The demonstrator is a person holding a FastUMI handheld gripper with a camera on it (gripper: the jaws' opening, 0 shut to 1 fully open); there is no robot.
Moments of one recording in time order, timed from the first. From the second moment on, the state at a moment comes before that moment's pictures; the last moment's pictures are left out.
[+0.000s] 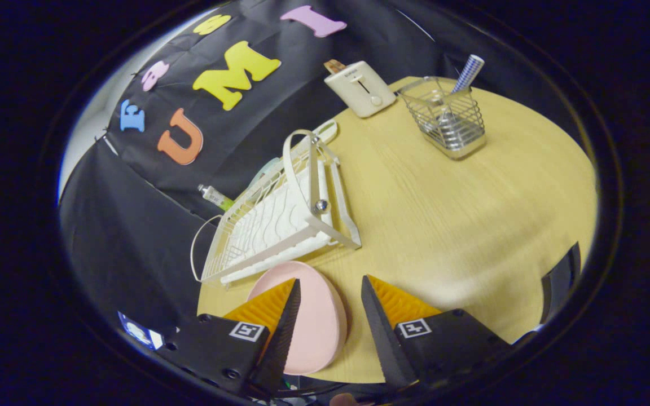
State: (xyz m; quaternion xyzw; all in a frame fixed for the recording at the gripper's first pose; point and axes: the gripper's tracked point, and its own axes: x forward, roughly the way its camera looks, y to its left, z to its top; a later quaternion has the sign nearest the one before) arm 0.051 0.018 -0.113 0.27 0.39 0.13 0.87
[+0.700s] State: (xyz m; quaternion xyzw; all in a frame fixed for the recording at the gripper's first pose) arm 0.094 -0.170 -0.041 0.05 0.08 0.01 1.00
